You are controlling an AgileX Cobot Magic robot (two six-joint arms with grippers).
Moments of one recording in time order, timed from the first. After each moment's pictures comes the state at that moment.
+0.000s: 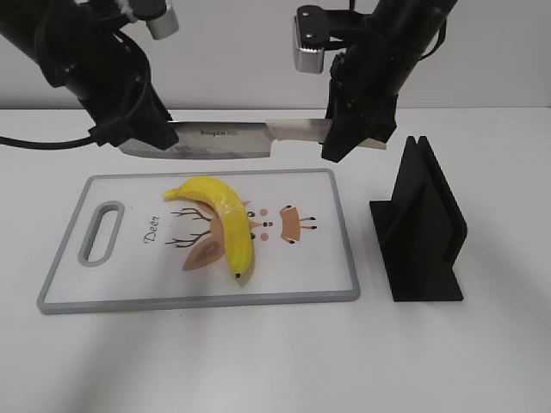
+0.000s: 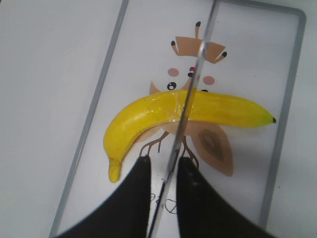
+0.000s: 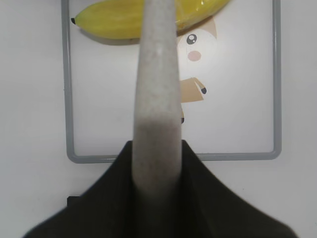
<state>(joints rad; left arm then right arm) -0.33 1.76 -1.41 -0.53 0.92 1.34 0.41 2.08 -1.79 0.40 1.22 -1.28</state>
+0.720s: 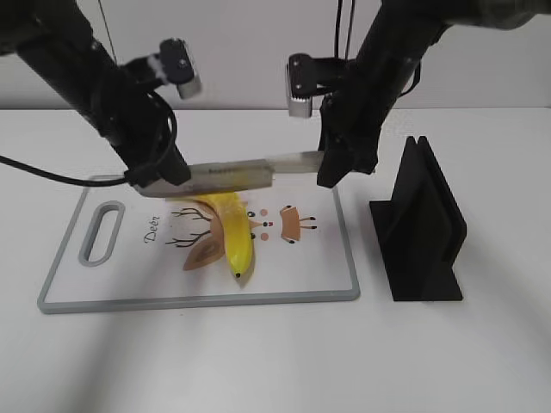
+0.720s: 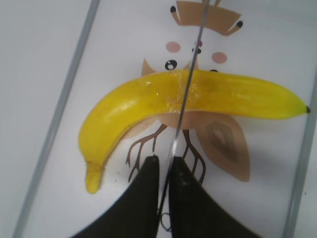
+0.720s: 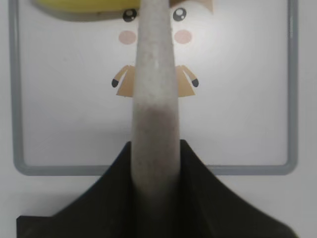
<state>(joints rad) -0.33 1.95 -1.41 -0.54 0.85 1.37 0.41 2.21 -1.79 0.37 1.12 -1.32</state>
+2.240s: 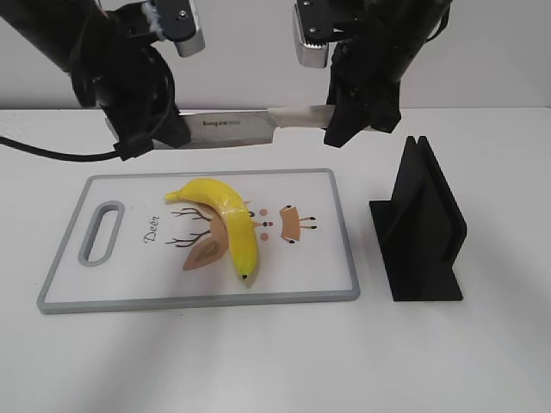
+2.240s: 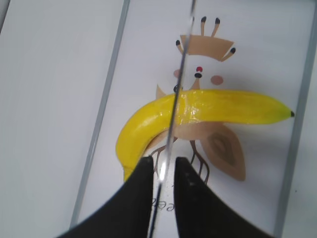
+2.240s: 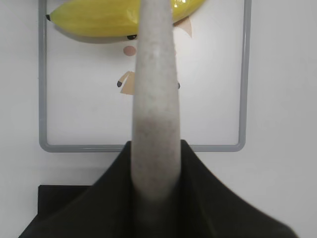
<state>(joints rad) -0.41 1.77 -1.40 -0.42 0.85 1.29 0.42 2.06 -1.80 0.35 1.17 -1.32</state>
